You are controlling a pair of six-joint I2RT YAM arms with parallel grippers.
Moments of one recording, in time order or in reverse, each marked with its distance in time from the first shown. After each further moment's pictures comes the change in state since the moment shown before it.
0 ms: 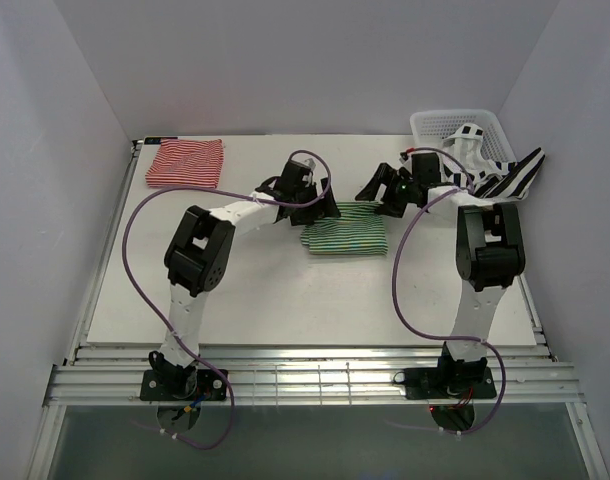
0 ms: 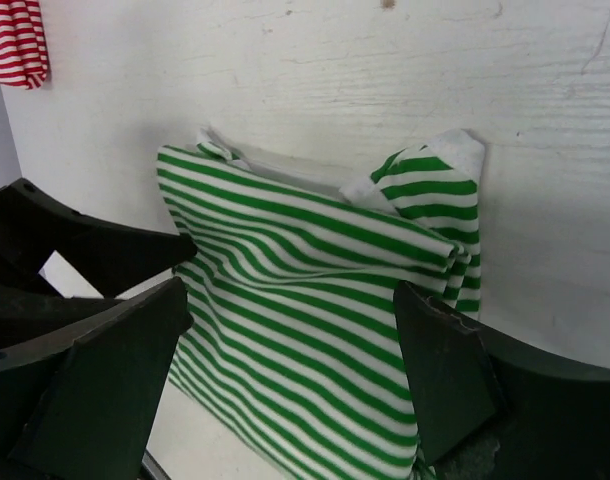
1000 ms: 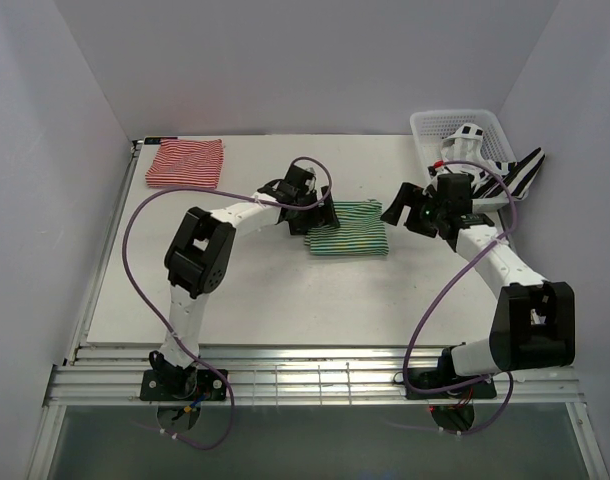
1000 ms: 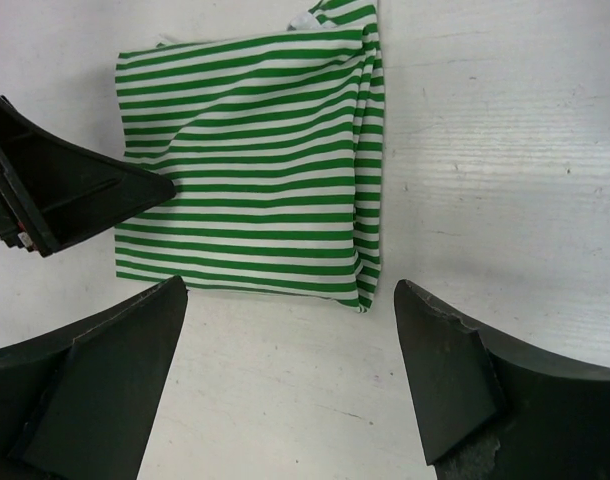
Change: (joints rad) left arm -0.024 -0.016 -0.008 -0.132 -0.005 -0.033; right arm -0.011 -0.617 -0.386 -0.156 0.253 -0.169
